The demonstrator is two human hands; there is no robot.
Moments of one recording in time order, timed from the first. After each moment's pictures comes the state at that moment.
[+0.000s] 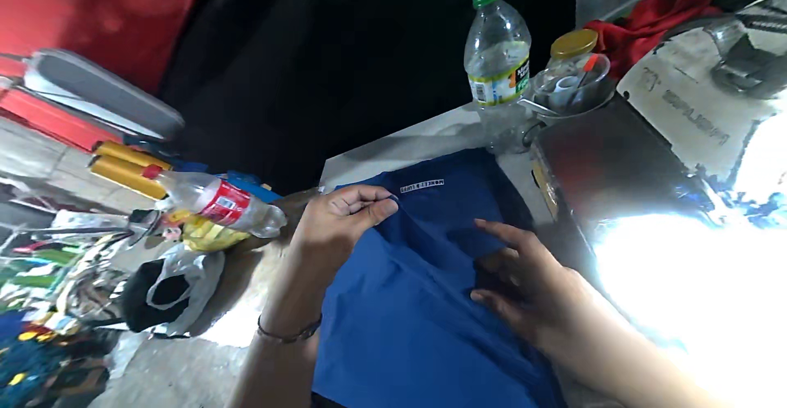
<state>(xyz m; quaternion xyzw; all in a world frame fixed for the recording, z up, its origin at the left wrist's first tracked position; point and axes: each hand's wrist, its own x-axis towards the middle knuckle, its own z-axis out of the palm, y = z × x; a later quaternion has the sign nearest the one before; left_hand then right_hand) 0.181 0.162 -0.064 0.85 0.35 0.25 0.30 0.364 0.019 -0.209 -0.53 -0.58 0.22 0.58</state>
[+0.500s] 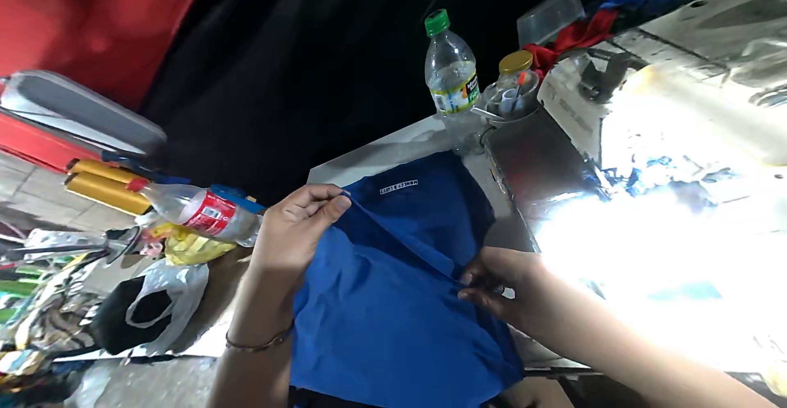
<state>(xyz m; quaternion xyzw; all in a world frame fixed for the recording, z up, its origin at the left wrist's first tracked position) 0.174 0.151 -0.055 0.81 0.36 0.34 0.32 0.377 -0.015 -0.200 -0.52 -0.62 0.22 0.54</state>
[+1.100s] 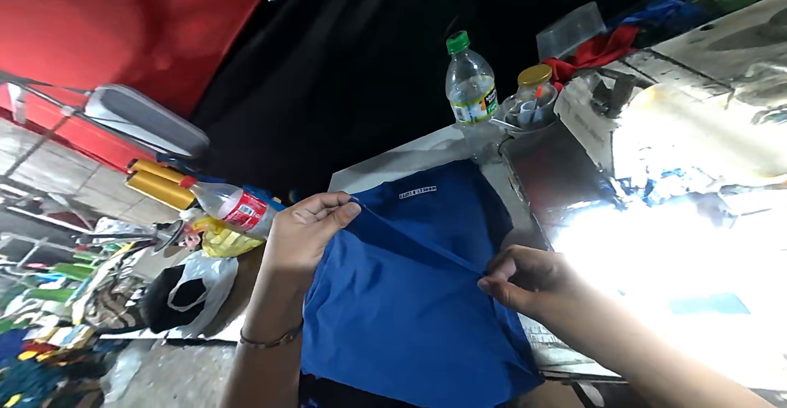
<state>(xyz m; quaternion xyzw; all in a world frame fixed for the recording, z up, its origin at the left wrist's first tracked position) 0.159 0.137 -0.037 0.77 0.39 0.37 0.33 0.375 -0.023 -0.187 -0.55 -0.46 0.38 0.59</state>
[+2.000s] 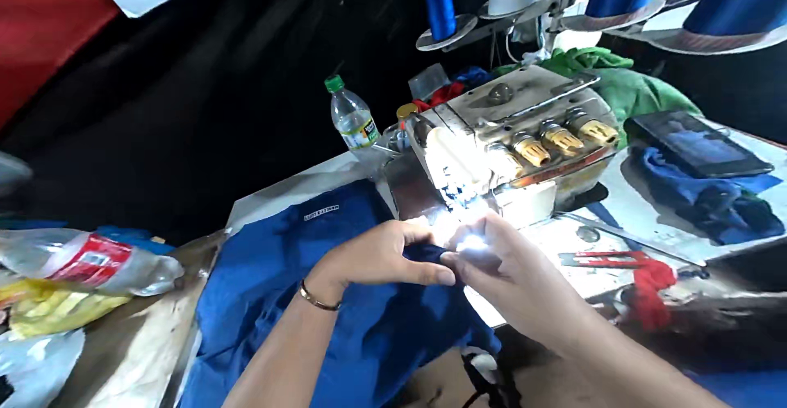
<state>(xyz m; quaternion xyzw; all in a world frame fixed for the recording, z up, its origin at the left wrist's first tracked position) 0.318 0.078 -0.100 0.88 0.00 -0.06 0.47 0.425 -0.116 -0.153 -0.60 -0.45 0.20 0.63</state>
